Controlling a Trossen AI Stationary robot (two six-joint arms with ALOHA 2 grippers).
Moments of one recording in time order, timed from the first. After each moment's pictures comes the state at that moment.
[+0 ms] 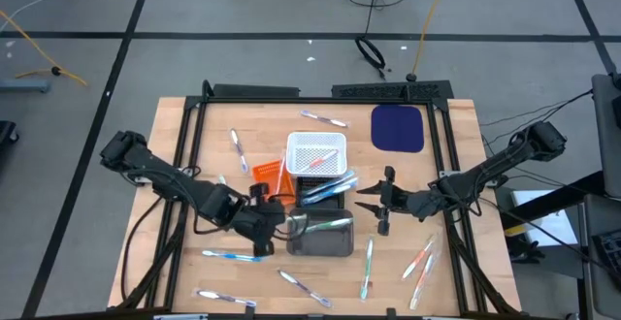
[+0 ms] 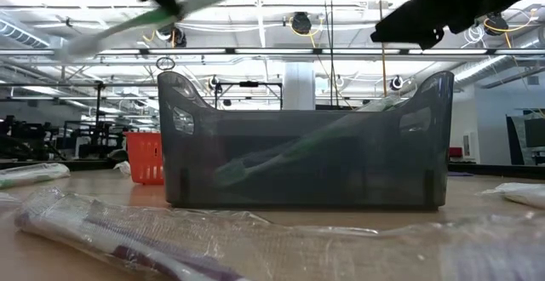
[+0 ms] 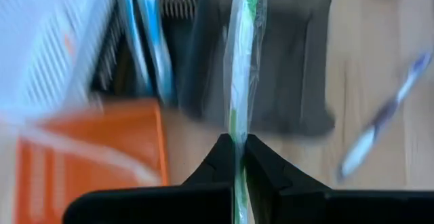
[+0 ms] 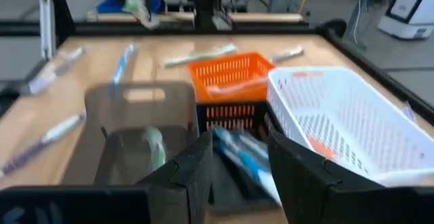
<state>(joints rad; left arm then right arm) -0.46 1.55 1.30 -0.79 -0.33 -0.49 0.46 1.11 0.51 0.22 0.60 0.19</state>
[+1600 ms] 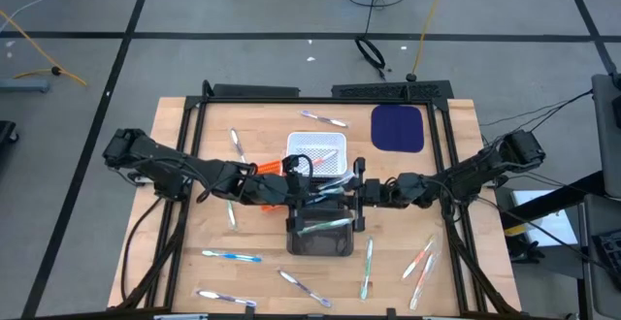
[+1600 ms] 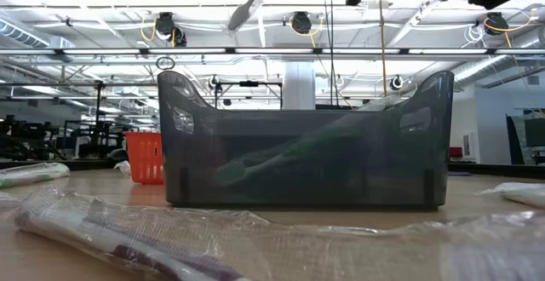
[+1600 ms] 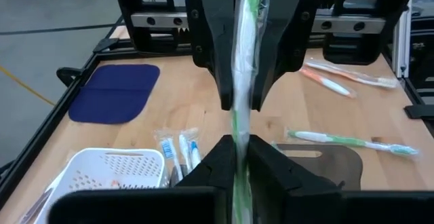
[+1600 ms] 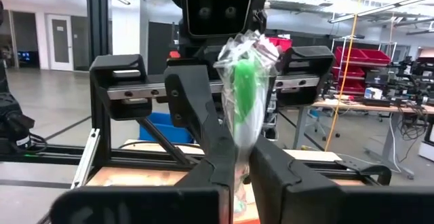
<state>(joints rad) -0.27 1.55 1.32 -0.27 -0.36 -0.06 0.29 1.44 0.65 0.99 0.29 -0.12</state>
